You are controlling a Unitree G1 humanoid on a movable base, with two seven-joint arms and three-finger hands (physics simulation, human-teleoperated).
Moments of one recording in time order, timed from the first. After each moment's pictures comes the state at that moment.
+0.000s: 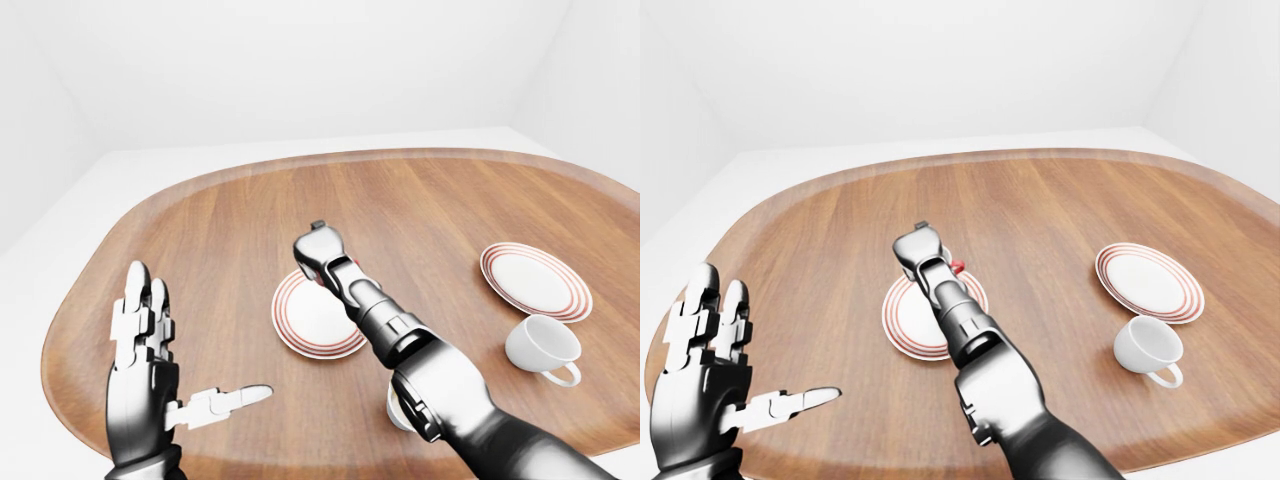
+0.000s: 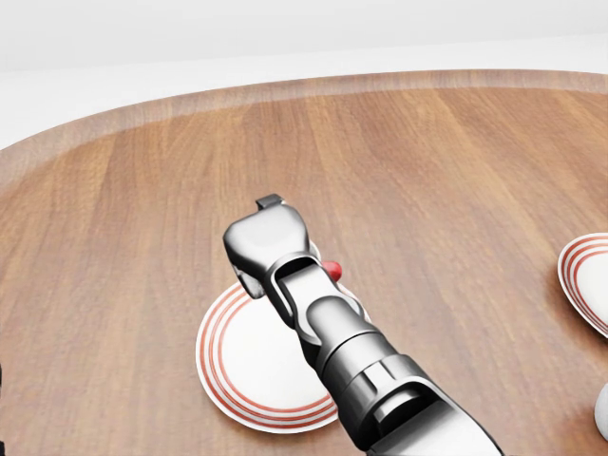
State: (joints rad) left arm 0.58 -0.06 0.06 -0.81 0.10 -0.09 0.00; right arm -1.02 0.15 0.18 1.22 -1.47 0.00 -0.15
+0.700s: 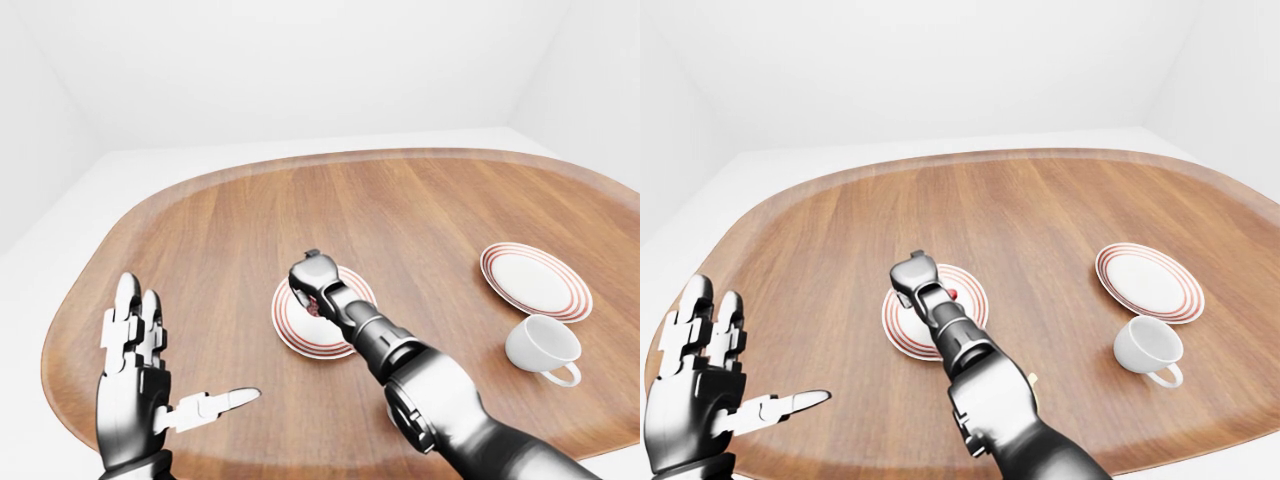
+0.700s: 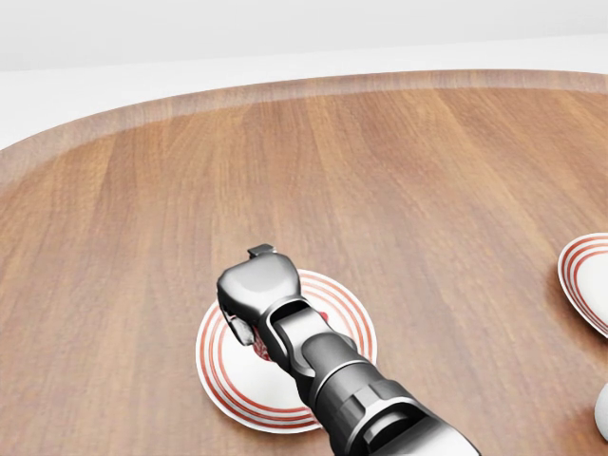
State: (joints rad) left arm 0.57 -0.16 0.18 -0.75 0.05 -0.09 -0.12; right arm -0.98 0.21 0.13 1.38 -1.44 -0.07 -0.23
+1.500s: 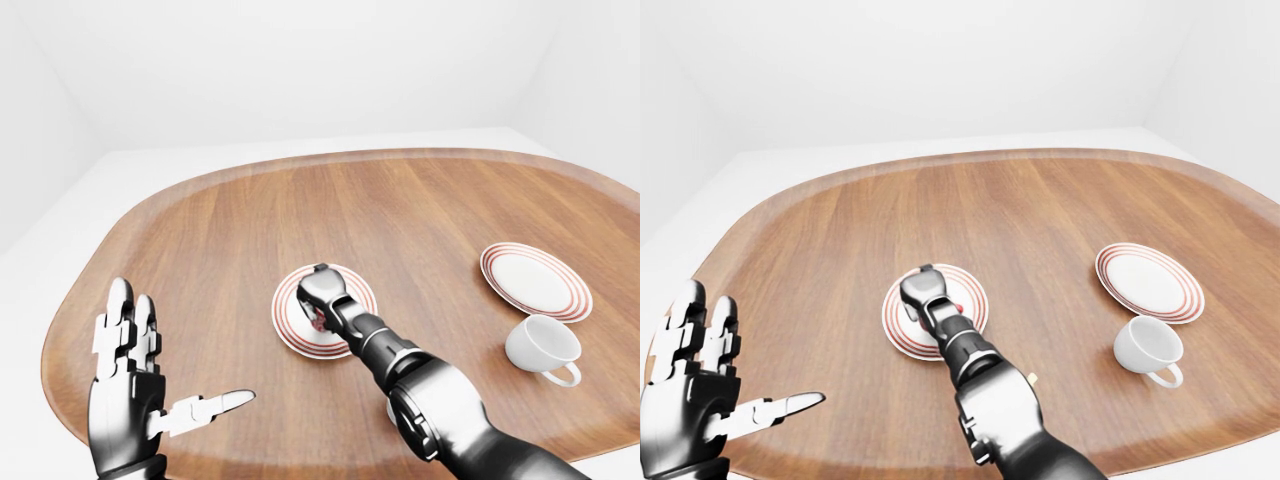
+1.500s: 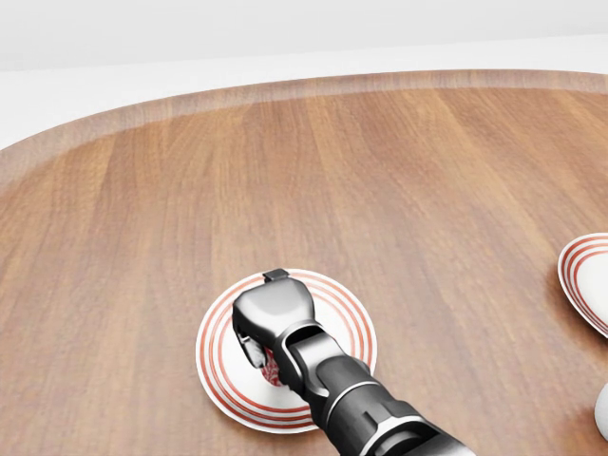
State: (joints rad) left arm 0.57 -0.20 0.23 -0.75 0.03 -0.09 -0.17; right arm -0.90 0.20 0.08 1.40 -1.46 -0.08 -0.28
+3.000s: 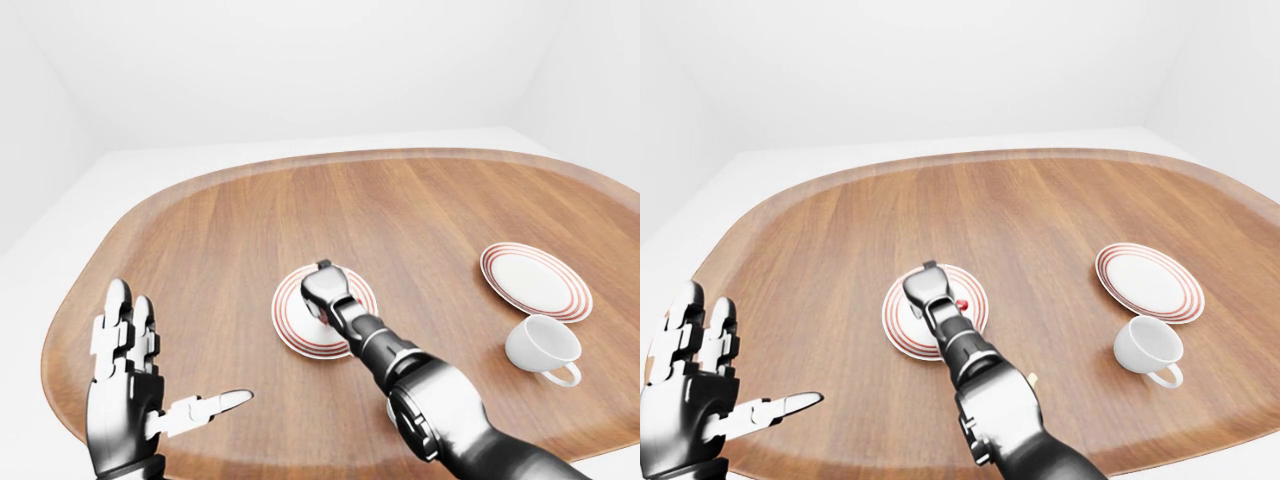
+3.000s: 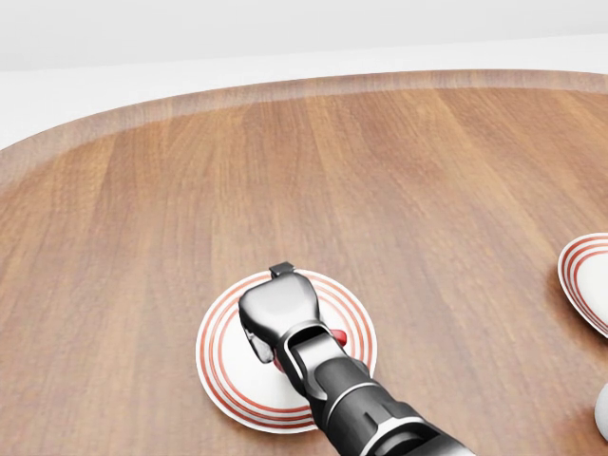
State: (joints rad) left arm 0.56 -0.21 0.26 -0.74 0.02 -0.09 -0.19; right arm -0.90 0.20 0.08 1.40 -1.54 -0.02 -0.33
